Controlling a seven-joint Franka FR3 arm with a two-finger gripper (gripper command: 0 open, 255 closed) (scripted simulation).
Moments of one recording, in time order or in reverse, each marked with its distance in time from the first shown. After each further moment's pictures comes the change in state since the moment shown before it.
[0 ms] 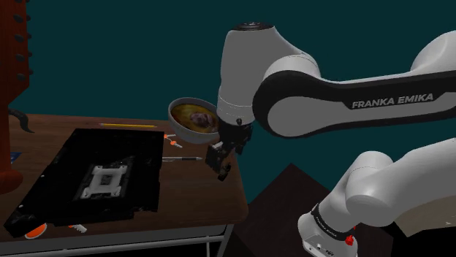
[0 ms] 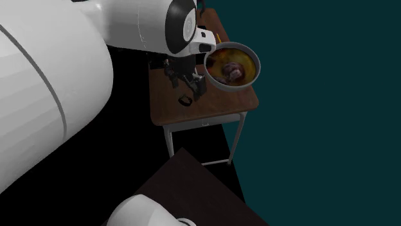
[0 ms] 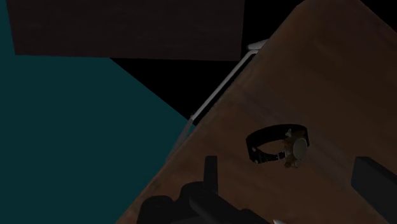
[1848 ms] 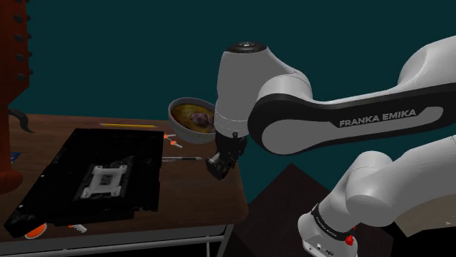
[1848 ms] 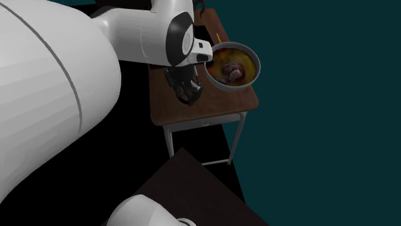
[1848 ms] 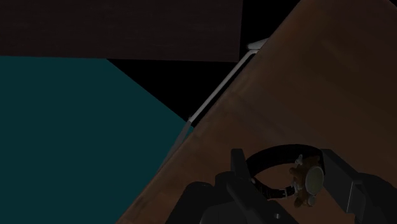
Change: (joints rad) arm 0.003 0.027 0.030 -0.055 0.004 0.084 0.021
